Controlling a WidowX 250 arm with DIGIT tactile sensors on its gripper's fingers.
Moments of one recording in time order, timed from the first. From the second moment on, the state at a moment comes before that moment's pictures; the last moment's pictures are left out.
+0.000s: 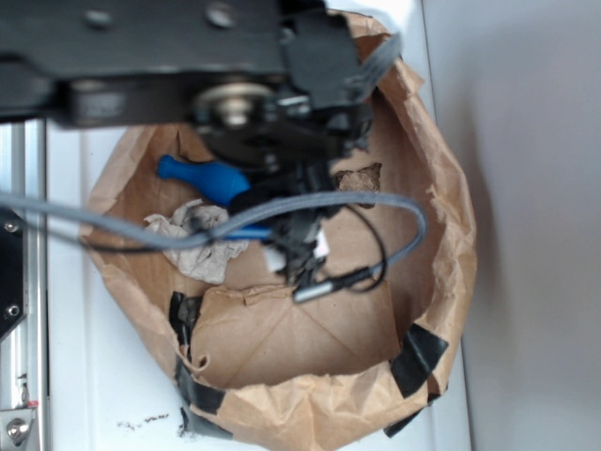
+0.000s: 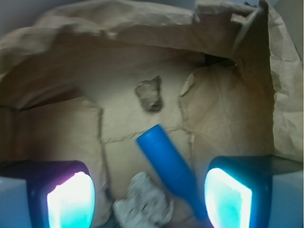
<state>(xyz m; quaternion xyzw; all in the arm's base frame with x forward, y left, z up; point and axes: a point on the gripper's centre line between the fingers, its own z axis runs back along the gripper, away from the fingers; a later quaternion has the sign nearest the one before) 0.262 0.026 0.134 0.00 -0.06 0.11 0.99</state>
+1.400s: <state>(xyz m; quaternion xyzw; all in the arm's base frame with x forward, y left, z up) 0.304 0.039 0.108 -0.06 -0.10 0.07 0.99</state>
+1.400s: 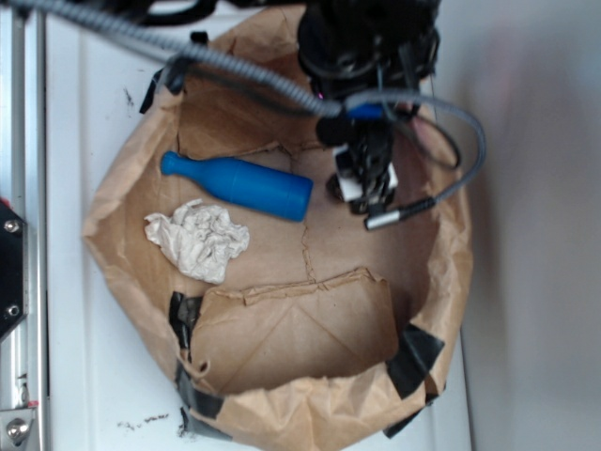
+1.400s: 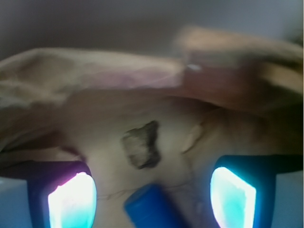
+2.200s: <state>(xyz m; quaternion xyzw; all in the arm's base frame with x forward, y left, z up) 0.330 0.028 0.055 -0.01 -0.10 0.06 0.99</state>
